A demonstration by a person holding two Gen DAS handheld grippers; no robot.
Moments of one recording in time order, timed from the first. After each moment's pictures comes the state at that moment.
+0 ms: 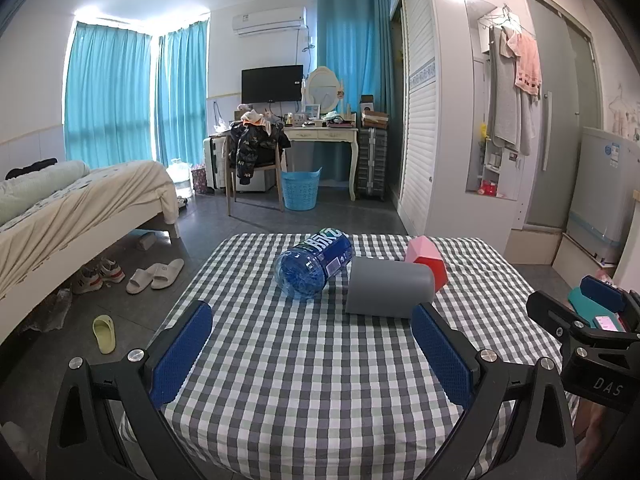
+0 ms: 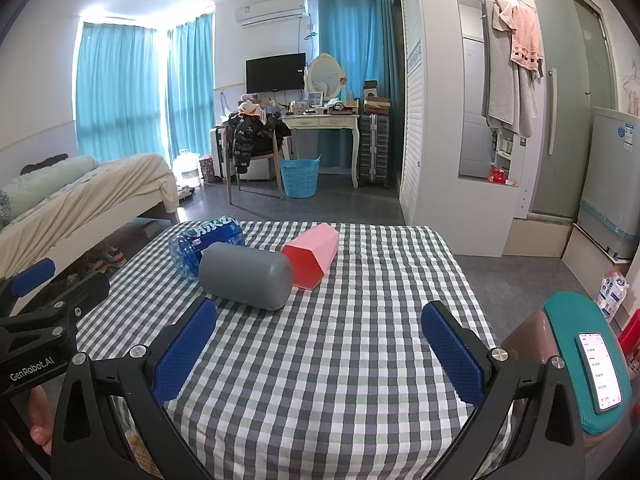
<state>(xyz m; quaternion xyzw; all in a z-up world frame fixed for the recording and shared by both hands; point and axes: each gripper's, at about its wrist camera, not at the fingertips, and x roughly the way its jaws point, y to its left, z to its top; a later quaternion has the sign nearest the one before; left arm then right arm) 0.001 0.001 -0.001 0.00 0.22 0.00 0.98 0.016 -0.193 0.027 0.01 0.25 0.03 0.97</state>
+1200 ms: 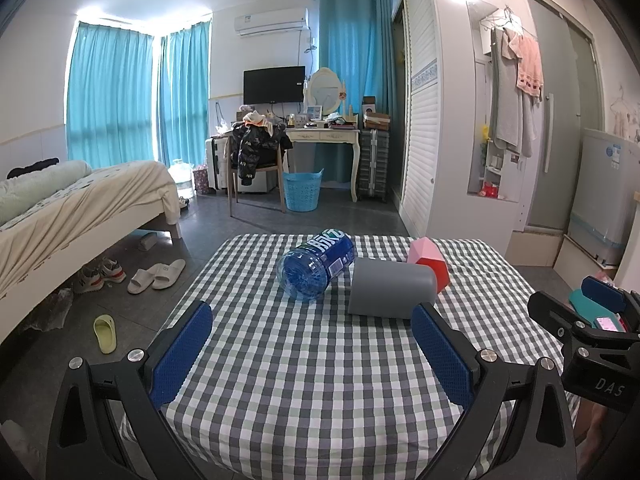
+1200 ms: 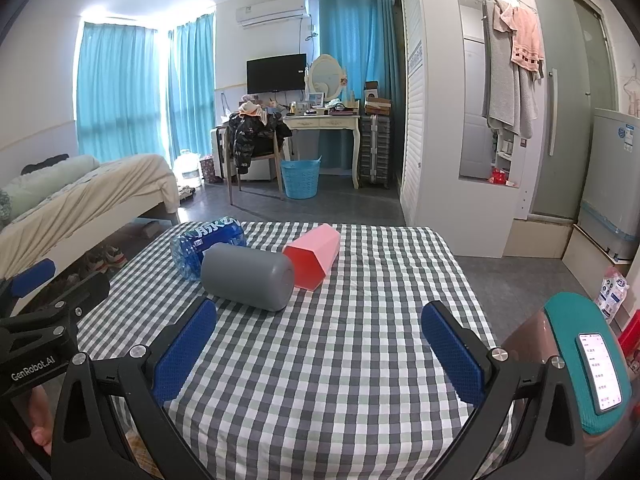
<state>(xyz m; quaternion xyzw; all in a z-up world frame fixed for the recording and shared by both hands) 0.002 0.006 -0.002 0.00 0.22 0.00 0.98 0.012 -0.195 0.029 0.01 0.24 0.02 0.97</state>
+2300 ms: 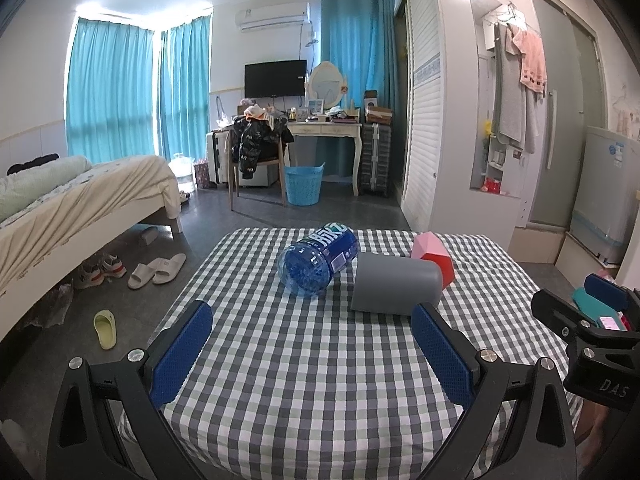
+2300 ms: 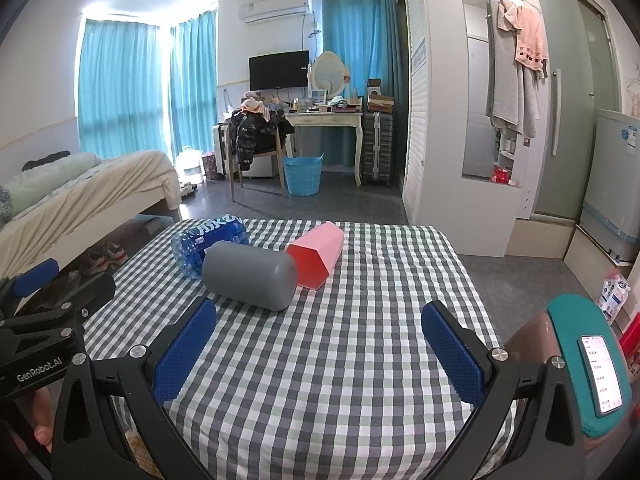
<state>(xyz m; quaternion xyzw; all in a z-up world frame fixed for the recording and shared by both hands) 0.011 0.008 -0.006 -0.01 0.23 0.01 0.97 0.018 -0.189 0.030 0.01 0.25 0.03 0.97</state>
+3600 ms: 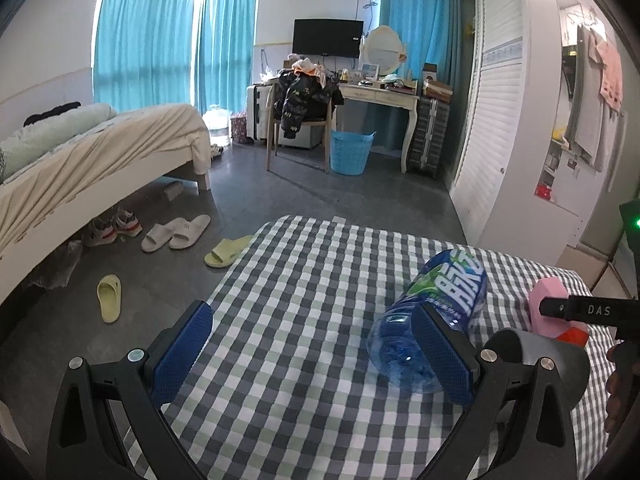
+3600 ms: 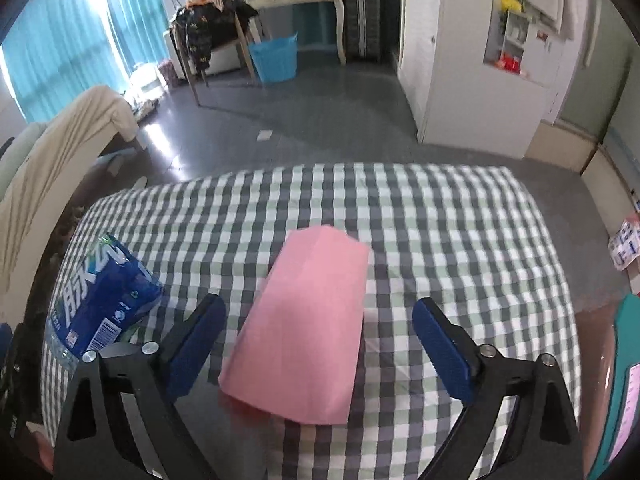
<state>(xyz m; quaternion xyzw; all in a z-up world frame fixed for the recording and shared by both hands) 0.186 0.086 -0.048 -0.06 0.30 0.08 0.95 0.292 -0.191 -0.040 0.06 0.49 0.00 0.87</state>
